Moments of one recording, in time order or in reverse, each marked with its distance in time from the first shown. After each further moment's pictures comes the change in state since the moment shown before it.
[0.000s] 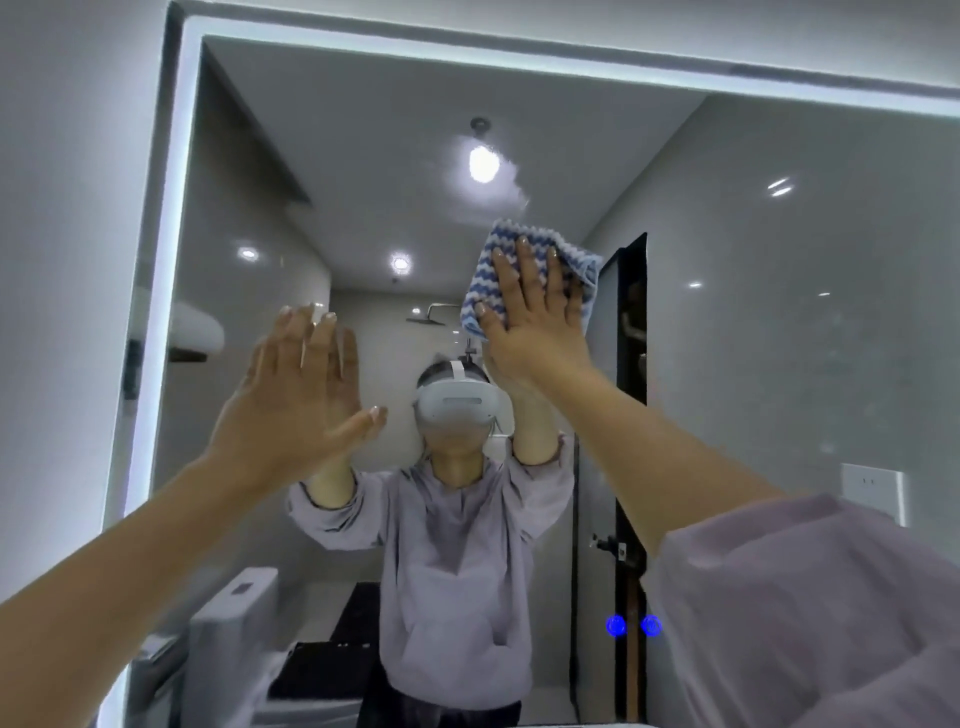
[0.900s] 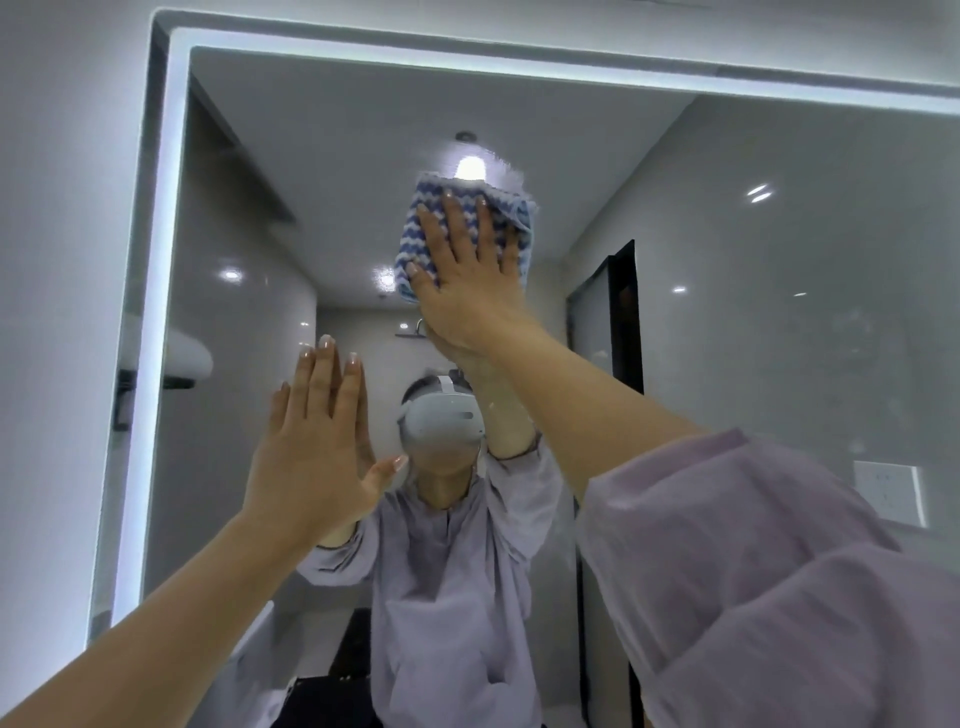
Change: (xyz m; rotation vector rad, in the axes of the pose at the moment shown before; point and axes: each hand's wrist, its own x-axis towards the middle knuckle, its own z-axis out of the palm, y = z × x) left_hand -0.002 -0.006 0.042 0.105 0.023 0.008; right_hand 0.056 -0.071 -0.001 -0.047 0.108 -0.112
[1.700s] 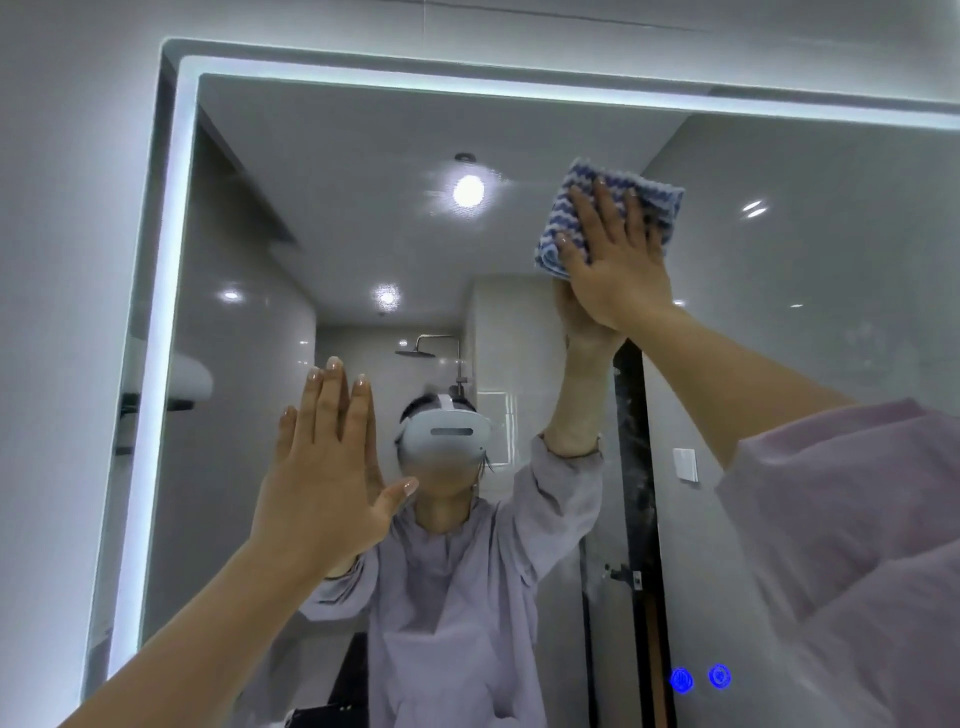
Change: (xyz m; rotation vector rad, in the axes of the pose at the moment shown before) left_hand 0.000 0.001 -0.007 -0.020 -0.056 -0.013; right_hand 0.003 0.122 -0.038 -0.017 0.068 0.228
